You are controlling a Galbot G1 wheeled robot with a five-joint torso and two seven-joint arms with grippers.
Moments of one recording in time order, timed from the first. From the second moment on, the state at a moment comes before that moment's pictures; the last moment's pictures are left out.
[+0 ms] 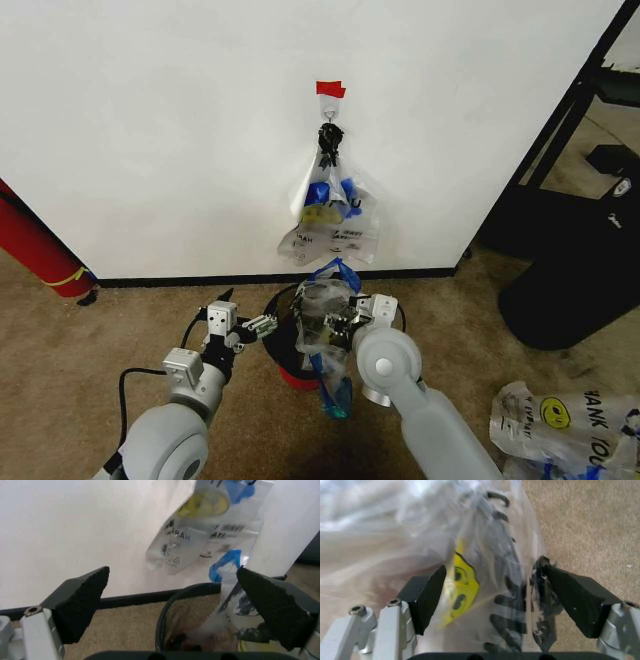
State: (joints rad) left arm 1.41 -0.94 -0.25 -2.24 -0.54 0.16 -0.35; right arm -0.98 1.40 -0.01 1.93 1.11 -0.72 1.08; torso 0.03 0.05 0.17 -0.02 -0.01
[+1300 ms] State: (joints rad) left arm 1.32 -0.84 -0.25 -2.35 -0.69 0.21 -0.36; right arm -1.11 1.42 0.13 2.02 0.87 -0.57 0.77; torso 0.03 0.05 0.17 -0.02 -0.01
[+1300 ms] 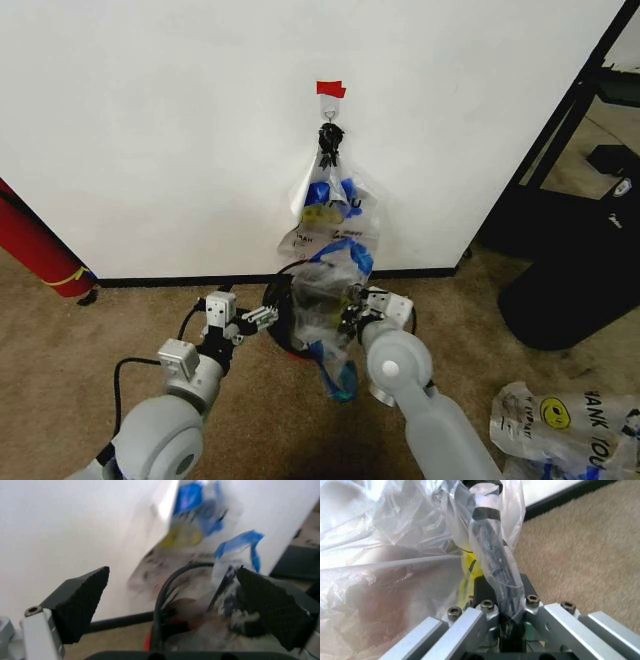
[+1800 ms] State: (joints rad) left arm 1.15 -0.72 -0.17 -2.46 -1.14 0.42 -0.47; right arm -1.18 1.42 0.12 2.07 0.74 -0.56 0.69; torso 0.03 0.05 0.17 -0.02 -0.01
